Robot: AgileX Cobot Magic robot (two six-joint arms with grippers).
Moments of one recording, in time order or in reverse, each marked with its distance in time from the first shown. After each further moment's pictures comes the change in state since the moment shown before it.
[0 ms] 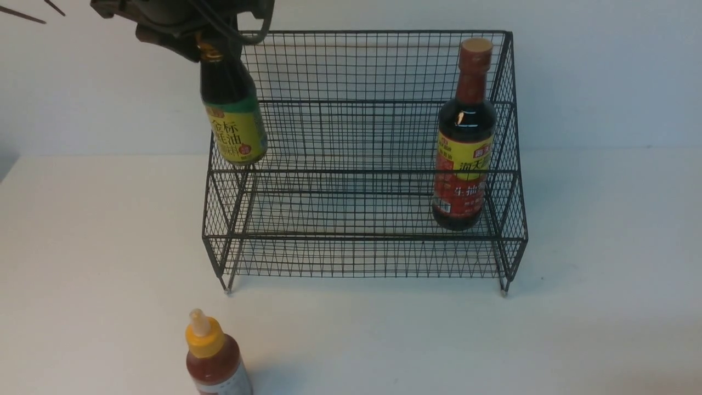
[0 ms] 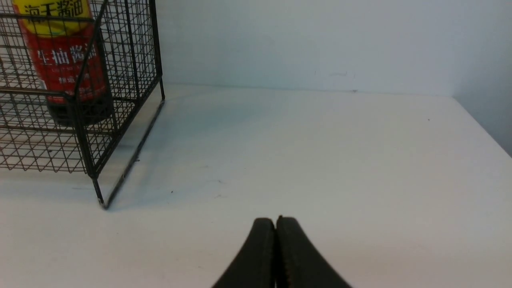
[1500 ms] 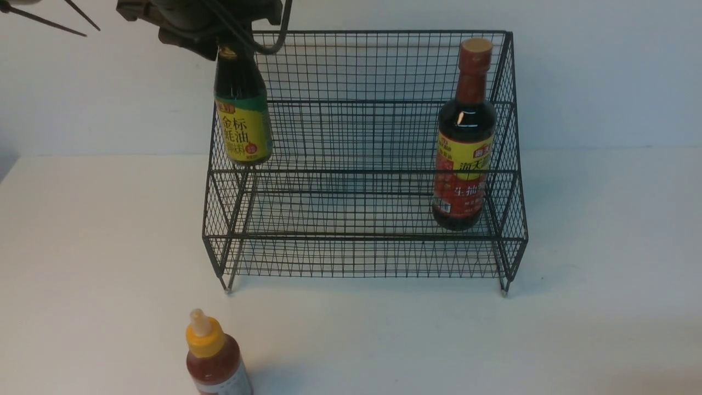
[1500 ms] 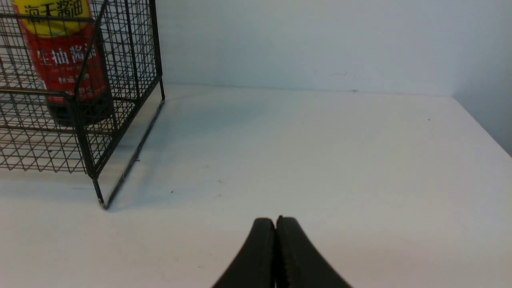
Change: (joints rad) right arm 0.000 0.000 0.000 0.000 0.000 0.000; left arm -0.008 0.034 -0.017 0.001 -0.075 0.004
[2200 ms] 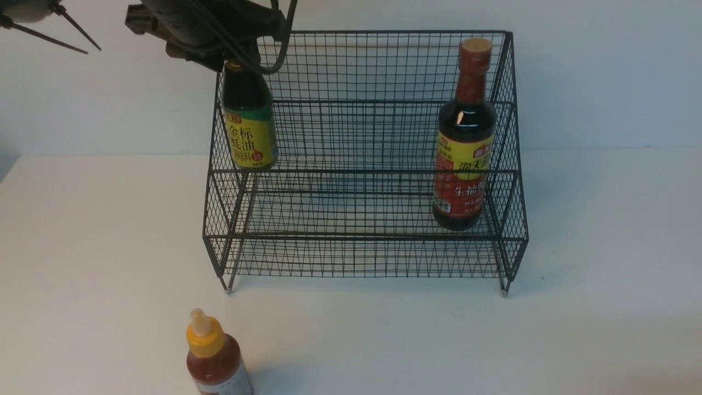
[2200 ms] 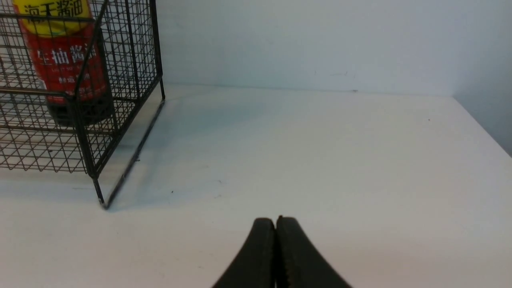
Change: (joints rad) right arm 0.000 0.000 0.000 0.000 0.000 0.000; left arm 0.000 -0.003 0.102 -0.004 -0.106 0.027
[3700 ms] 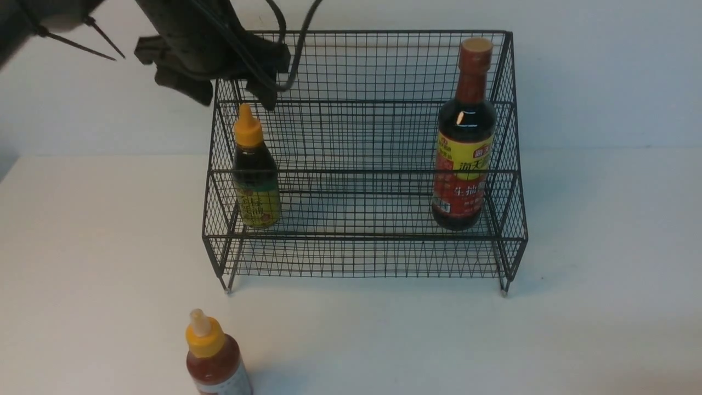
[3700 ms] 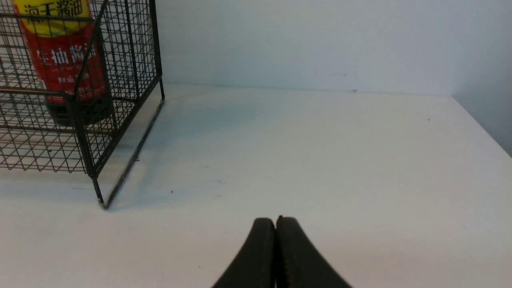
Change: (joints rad) right arm 0.000 0.000 0.000 0.000 0.000 0.000; left arm 0.000 0.005 -0.045 -0.001 0.151 0.004
